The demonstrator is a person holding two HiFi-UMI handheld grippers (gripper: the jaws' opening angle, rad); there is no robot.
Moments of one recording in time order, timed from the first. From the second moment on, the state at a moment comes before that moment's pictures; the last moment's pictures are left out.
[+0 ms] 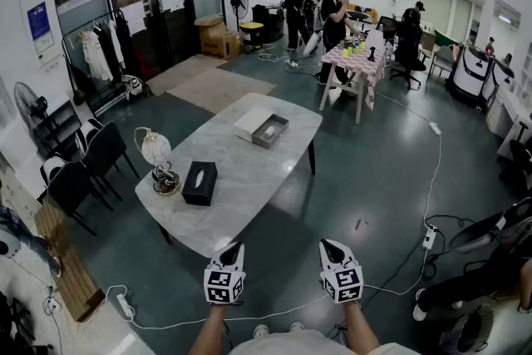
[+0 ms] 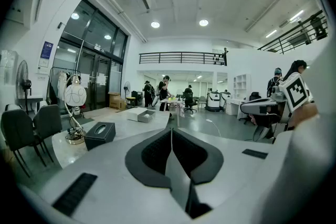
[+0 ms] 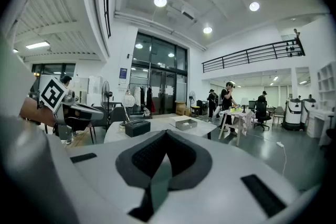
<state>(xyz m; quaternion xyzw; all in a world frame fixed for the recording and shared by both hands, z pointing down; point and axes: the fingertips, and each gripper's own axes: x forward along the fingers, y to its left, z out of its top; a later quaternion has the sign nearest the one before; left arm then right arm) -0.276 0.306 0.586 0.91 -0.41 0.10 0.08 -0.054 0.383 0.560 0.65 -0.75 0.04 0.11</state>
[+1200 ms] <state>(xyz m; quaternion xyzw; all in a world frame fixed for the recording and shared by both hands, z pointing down) -0.250 0.315 0.589 0.92 -0.38 0.08 0.08 -0.044 0.388 0.580 0.63 -0.76 0.06 0.12</state>
